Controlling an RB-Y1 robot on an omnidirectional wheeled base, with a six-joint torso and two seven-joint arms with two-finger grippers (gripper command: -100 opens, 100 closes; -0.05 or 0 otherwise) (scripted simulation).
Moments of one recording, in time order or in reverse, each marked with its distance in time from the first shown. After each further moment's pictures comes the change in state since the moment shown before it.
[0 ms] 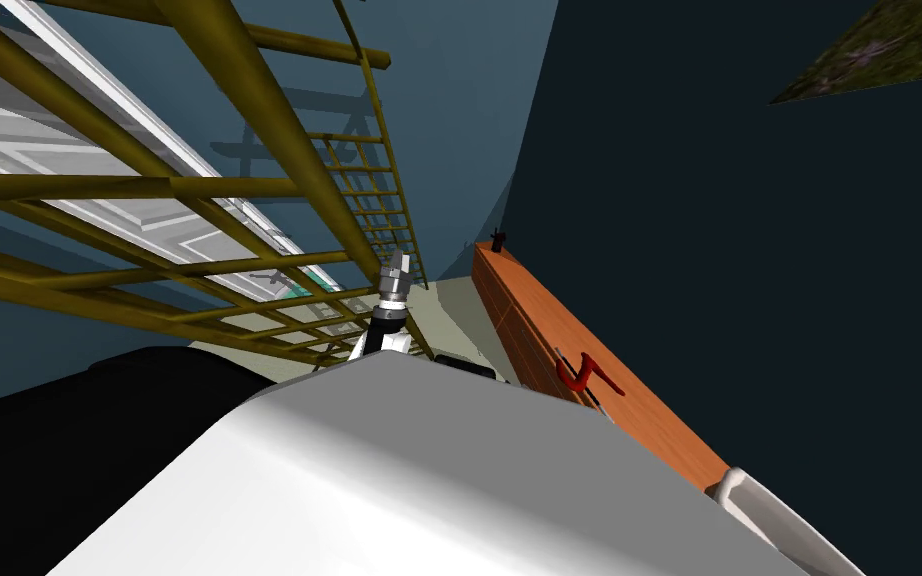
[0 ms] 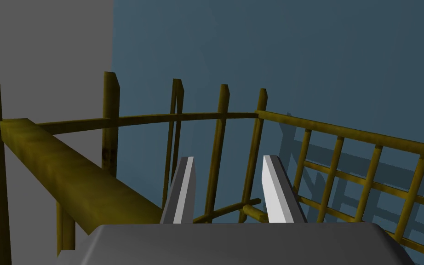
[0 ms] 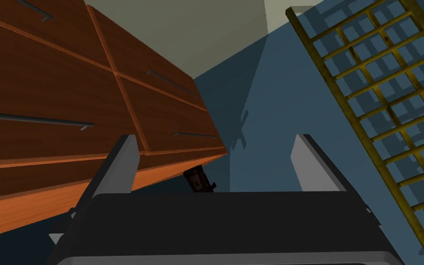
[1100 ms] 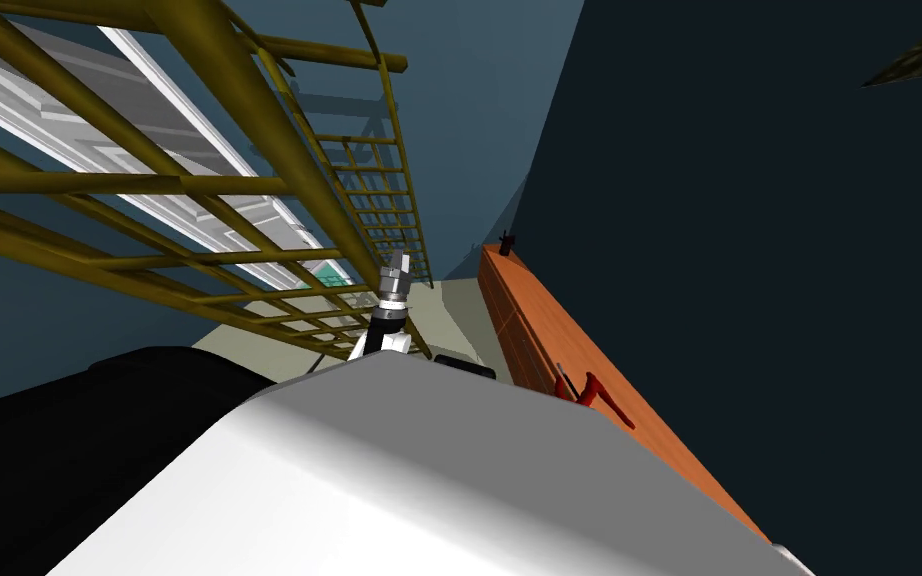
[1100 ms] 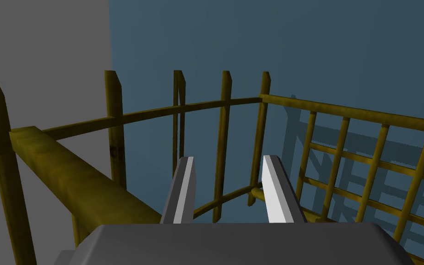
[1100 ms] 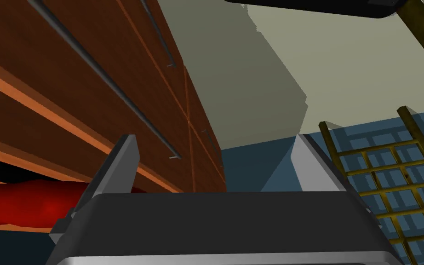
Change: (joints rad) left arm 0.000 0.000 0.000 0.000 0.000 0.000 0.000; right arm -0.039 -0.221 0.109 0.214 -0.008 0.050 0.038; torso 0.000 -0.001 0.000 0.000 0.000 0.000
